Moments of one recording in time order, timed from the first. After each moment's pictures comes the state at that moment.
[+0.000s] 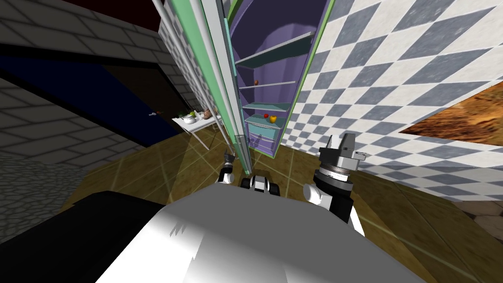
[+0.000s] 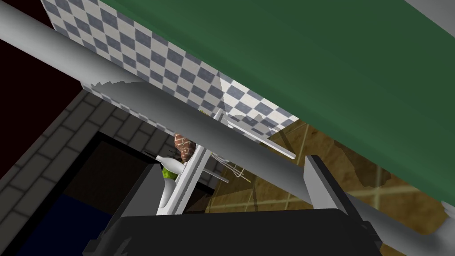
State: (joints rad) left arm 0.27 0.11 0.00 -1.40 0.40 -0.53 0.35; right arm 0.49 0.01 -0.07 -2.25 0.01 -0.60 -0.07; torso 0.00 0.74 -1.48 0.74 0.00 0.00
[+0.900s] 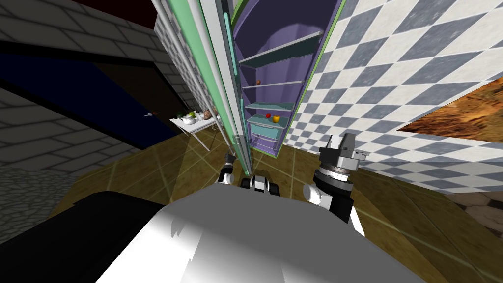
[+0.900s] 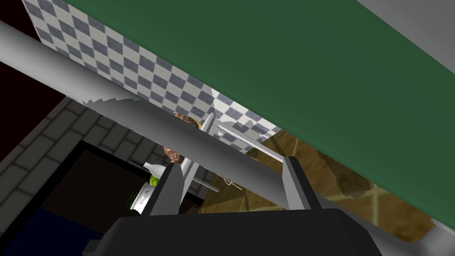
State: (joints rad) left arm 0.27 0.14 -0.03 -1.39 0.40 -0.52 0.38; right arm 0.49 0.01 -0.07 -2.25 0.01 -0.60 -0.07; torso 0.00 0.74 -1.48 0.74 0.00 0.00
